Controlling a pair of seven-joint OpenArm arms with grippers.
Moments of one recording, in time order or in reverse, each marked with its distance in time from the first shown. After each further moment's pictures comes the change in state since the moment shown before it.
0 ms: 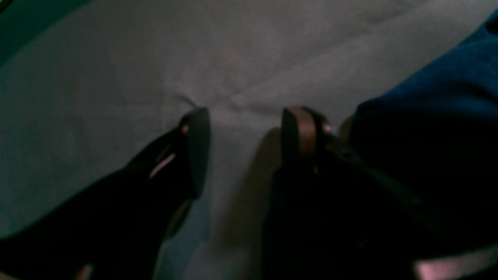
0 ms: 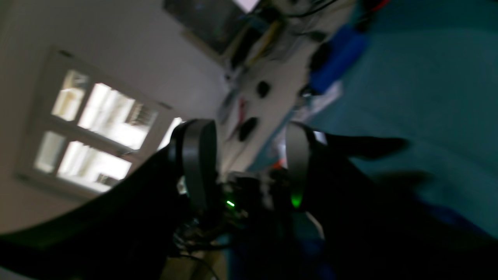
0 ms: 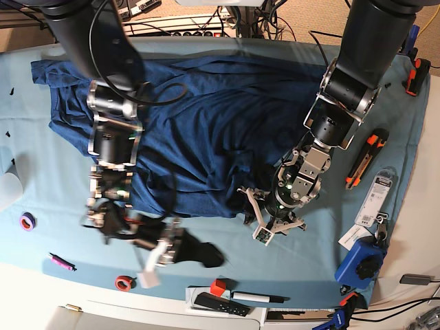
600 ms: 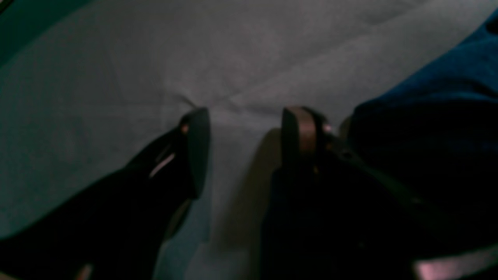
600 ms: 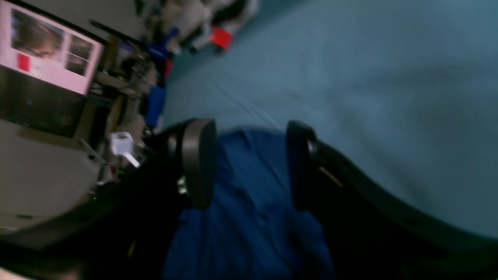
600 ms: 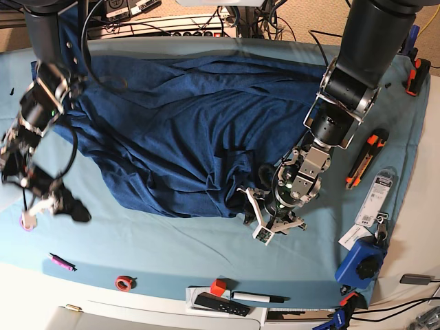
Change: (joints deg) left arm 0.1 0.0 0.0 0.0 0.0 0.0 -0.6; right arm -7.9 20.8 26.1 0.0 -19.5 0.0 0.0
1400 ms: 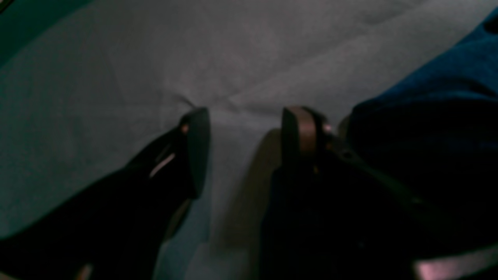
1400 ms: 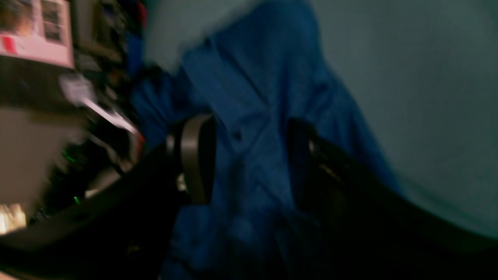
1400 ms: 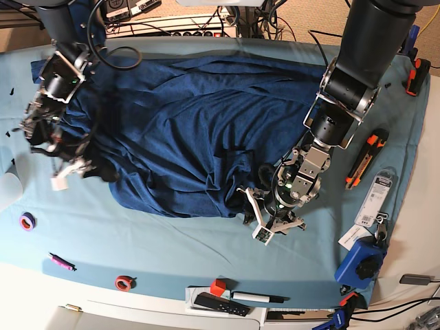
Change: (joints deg) left arm 0.0 0.0 0.0 0.0 0.0 0.0 0.0; right arm -11.0 -5.0 -0.1 -0.2 0.2 0.2 0.1
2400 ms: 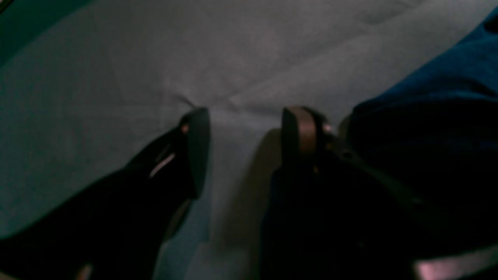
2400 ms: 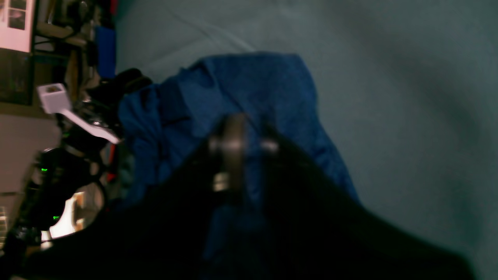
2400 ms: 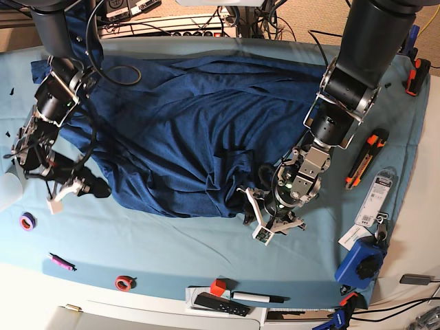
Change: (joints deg) left arm 0.0 0.0 0.0 0.0 0.0 0.0 0.0; right arm 7.6 1.0 -1.2 0.0 -9.9 -0.2 -0.1
